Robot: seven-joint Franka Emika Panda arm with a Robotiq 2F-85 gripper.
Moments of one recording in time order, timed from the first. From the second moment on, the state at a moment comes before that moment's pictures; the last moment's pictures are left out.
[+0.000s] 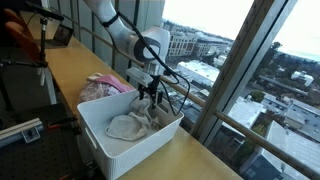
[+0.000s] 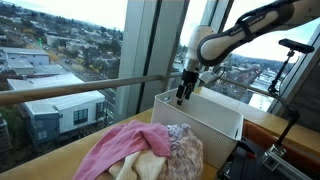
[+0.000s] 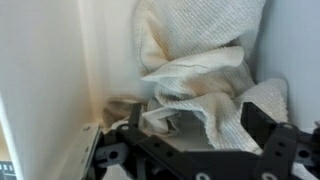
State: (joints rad) arm 0.00 0.52 0.01 -1.83 -0.12 2.34 -0.03
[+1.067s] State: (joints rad) arm -0.02 0.91 0.01 -1.57 -0.09 2.29 -0.12
